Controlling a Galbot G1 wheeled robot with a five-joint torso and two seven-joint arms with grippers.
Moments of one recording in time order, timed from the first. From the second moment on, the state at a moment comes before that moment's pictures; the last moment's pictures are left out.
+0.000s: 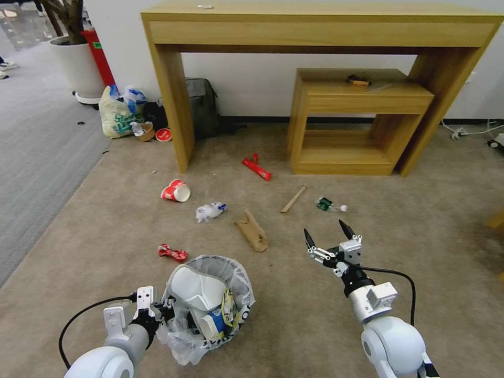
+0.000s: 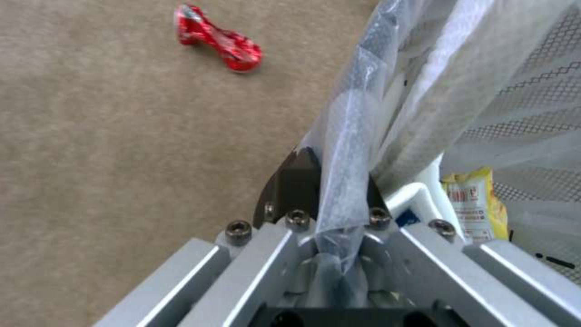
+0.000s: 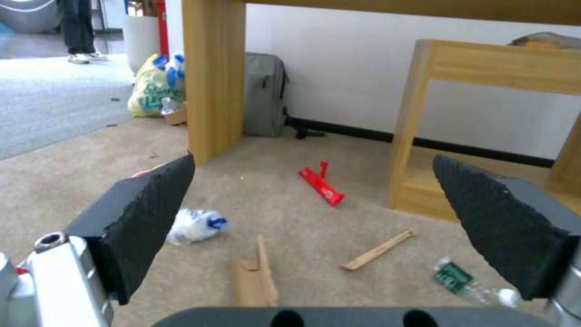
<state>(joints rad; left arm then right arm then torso) 1.65 -1.38 -0.66 -2.18 -0.47 0.70 -0.03 -1.46 1.30 0.47 2.03 0.14 0.03 -0.10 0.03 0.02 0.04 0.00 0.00</state>
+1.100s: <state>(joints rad) 1.65 -1.38 -0.66 -2.17 -0.48 0.69 -0.03 -1.47 1.32 0.45 2.02 0.12 0.03 -0.12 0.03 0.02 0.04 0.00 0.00</state>
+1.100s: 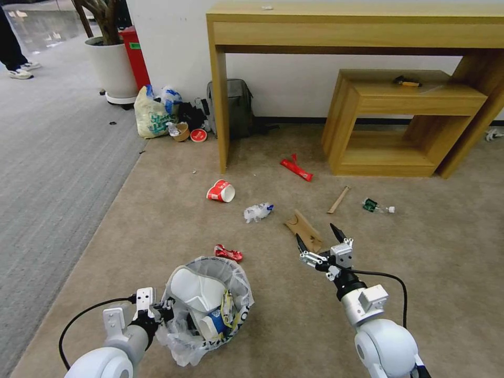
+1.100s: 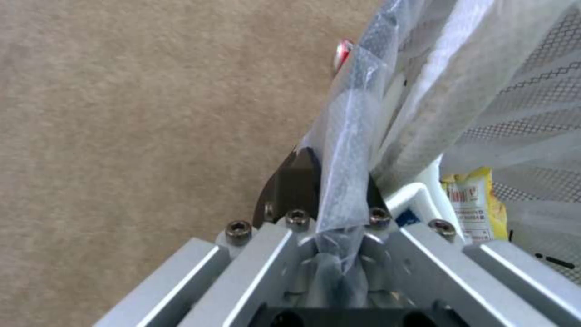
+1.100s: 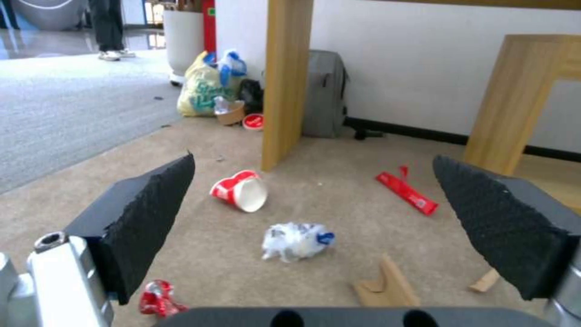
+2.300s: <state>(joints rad) 1.65 -1.38 -0.66 -2.16 -0.48 0.68 -0.02 -1.47 1.32 0.45 2.01 0.14 0.01 -0.13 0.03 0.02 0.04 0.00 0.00</state>
